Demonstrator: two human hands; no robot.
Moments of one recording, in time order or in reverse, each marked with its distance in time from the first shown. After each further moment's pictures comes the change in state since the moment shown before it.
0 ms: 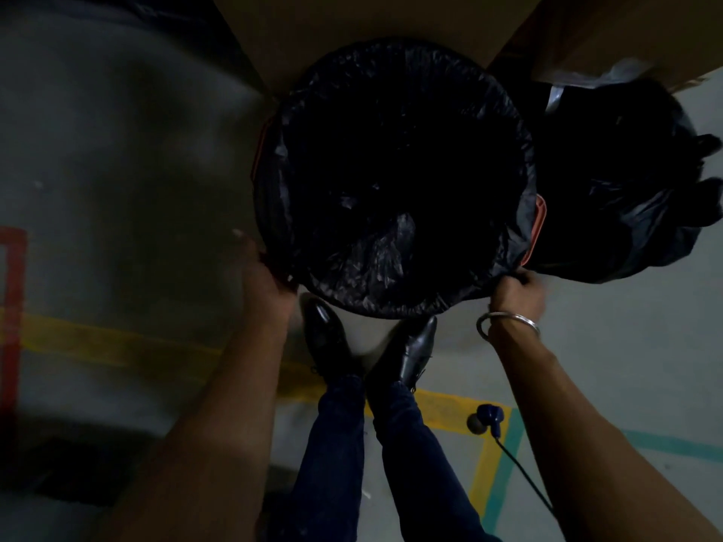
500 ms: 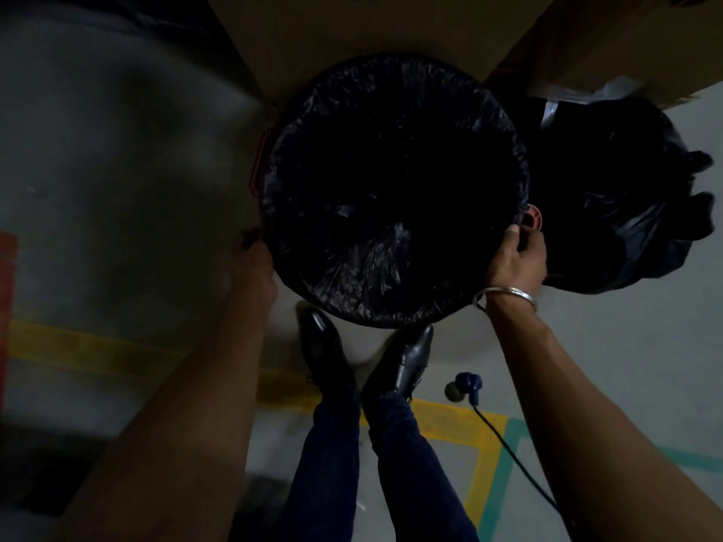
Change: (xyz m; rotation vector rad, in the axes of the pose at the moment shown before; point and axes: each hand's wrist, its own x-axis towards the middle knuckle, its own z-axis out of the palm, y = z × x) left_hand 0.031 0.026 0.022 0.516 0.279 0.156; right_hand 0.012 -0.051 0.020 -0.143 0.084 -0.315
